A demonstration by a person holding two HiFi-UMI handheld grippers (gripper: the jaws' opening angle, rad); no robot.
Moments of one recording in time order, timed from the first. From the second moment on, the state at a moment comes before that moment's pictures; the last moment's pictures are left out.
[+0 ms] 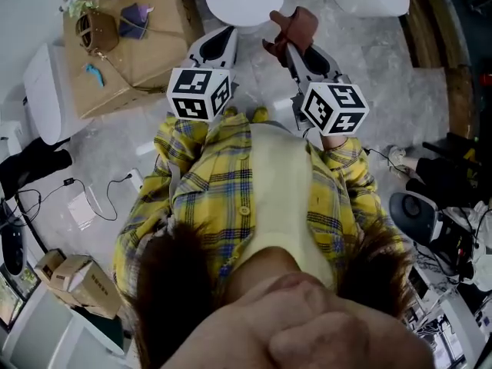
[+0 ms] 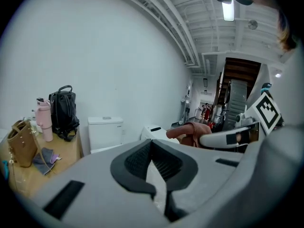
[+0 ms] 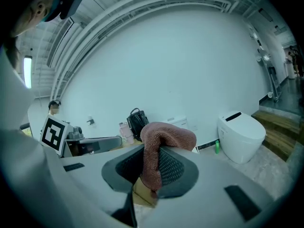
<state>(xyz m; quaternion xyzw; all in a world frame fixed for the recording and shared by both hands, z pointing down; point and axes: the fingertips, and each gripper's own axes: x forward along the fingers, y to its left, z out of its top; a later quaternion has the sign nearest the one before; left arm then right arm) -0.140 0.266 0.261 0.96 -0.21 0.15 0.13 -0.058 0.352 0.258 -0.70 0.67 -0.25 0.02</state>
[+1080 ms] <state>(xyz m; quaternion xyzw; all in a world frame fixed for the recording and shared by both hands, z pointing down) -0.109 0.131 0.295 0.94 -0.23 0.15 0.18 -0.030 0.192 0.295 -0.66 0.70 -0.26 -0.07</state>
